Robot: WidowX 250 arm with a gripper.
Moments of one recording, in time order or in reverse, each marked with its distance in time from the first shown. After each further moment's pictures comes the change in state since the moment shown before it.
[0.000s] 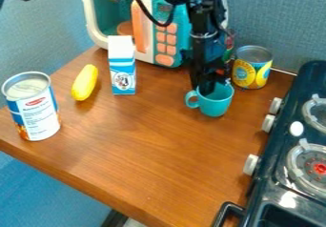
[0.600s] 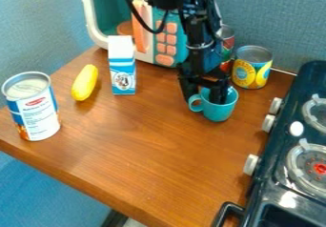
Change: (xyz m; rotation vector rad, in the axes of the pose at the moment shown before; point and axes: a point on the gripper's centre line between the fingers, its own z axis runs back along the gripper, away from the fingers) arm -0.018 -0.016 -0.002 -0.089 -0.037 0.106
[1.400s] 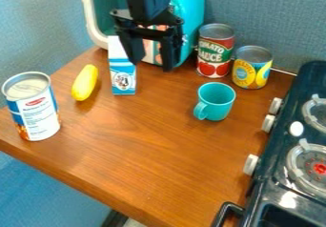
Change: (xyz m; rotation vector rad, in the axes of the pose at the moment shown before) arm -0.086 0.007 0.115 0.101 -0.082 0.179
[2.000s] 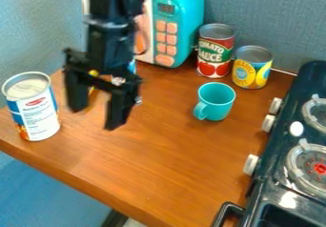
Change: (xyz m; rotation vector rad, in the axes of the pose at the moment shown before) arm -0.106 0.015 -0.007 0.163 0.383 0.038
